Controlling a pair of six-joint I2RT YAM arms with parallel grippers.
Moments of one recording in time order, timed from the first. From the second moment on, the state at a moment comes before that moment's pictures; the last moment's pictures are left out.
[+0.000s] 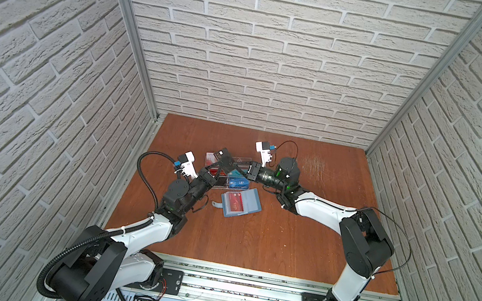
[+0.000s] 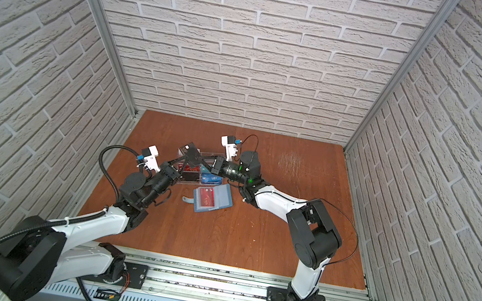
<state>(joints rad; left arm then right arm) -0.42 1.16 0.34 0.96 0.09 -1.19 0.59 1.81 1.11 0.64 -0.63 0.99</state>
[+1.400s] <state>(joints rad) -0.34 1.01 0.34 0.69 0.15 -1.24 0.56 1.76 1.35 0.00 -0.67 0.47</state>
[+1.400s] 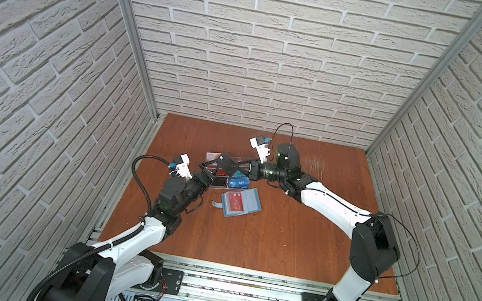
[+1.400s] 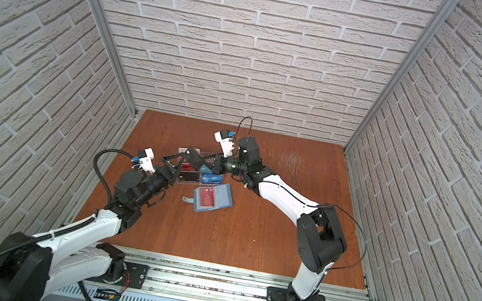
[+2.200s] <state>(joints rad) -0.13 0.90 0.26 0.50 0.43 -1.32 0.55 2.21 2.06 -0.80 -0.70 -0.72</state>
